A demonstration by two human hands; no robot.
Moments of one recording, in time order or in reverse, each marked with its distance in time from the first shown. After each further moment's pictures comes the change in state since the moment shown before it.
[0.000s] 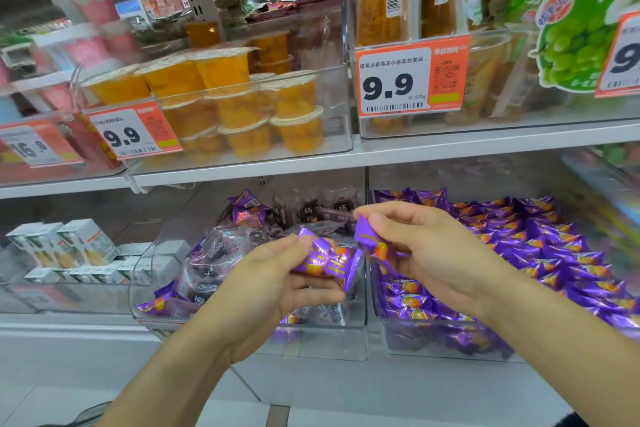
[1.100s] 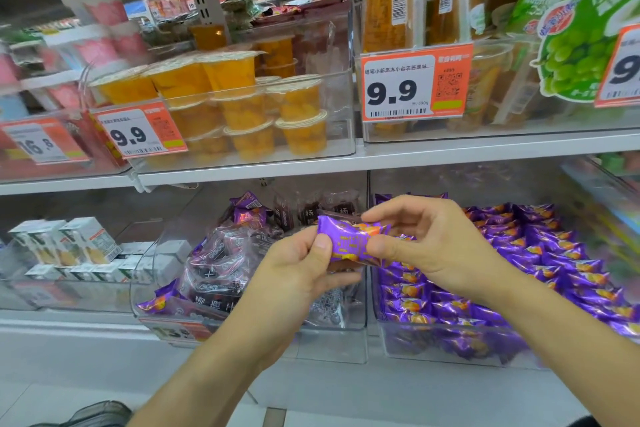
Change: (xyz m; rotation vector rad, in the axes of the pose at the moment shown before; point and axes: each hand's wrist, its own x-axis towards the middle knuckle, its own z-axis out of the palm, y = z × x) left_hand 0.001 -0.008 0.018 0.171 -0.067 0.267; right_hand 0.005 -0.001 -0.018 -0.294 -0.086 -0.370
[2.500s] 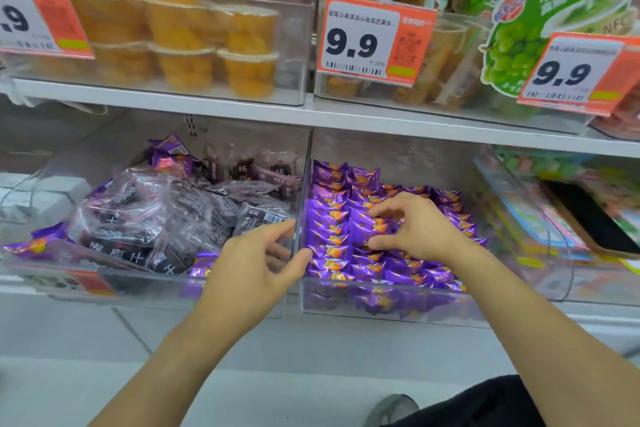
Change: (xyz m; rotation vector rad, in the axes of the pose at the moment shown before) left_hand 0.009 -0.085 0.020 0.648 0.219 0.158; right_hand -0.003 0.078 -0.095 -0.920 -0.023 0.264
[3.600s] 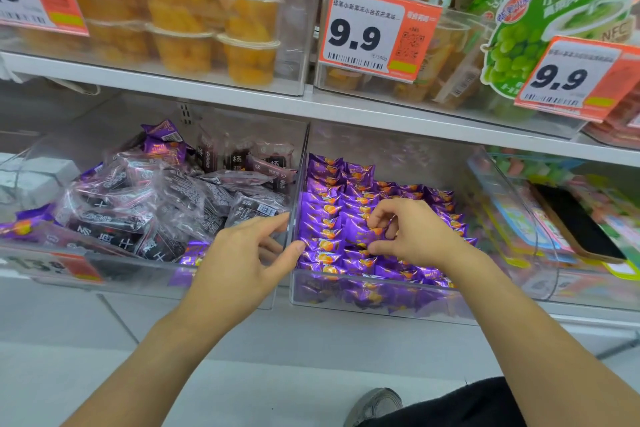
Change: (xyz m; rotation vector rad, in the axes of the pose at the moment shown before) left_hand -0.003 0.002 0.001 0.025 0.035 0.109; right_hand -0.011 -0.002 -0.001 -0.074 -0.031 -0.038
